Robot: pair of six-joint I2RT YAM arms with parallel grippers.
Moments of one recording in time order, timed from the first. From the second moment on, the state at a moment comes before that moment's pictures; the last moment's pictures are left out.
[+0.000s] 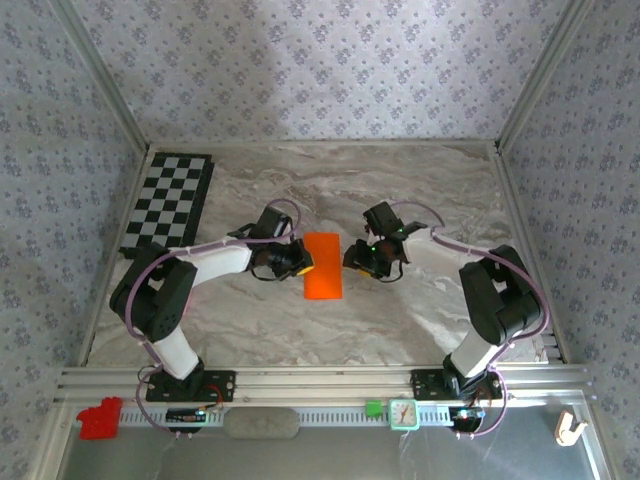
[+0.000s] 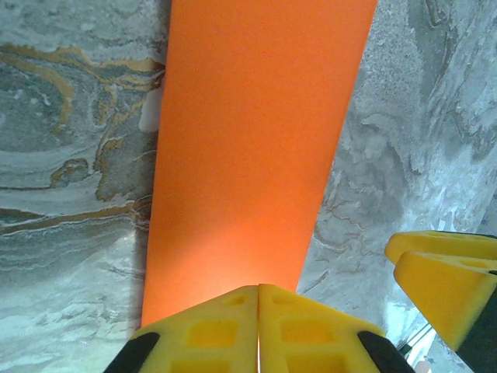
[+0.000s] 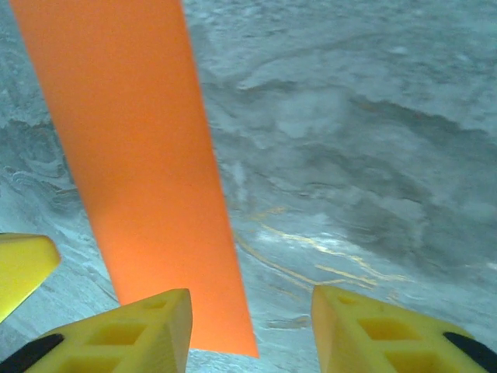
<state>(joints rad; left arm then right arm) -0.60 1.69 0.91 -0.19 0.45 -1.00 0.51 1.64 0.95 -0.47 -0.33 0.76</state>
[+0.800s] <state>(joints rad) -0.61 1.79 0.92 -0.20 0.44 -1.02 0.54 1.58 0.77 -0.29 -0.49 0.82</state>
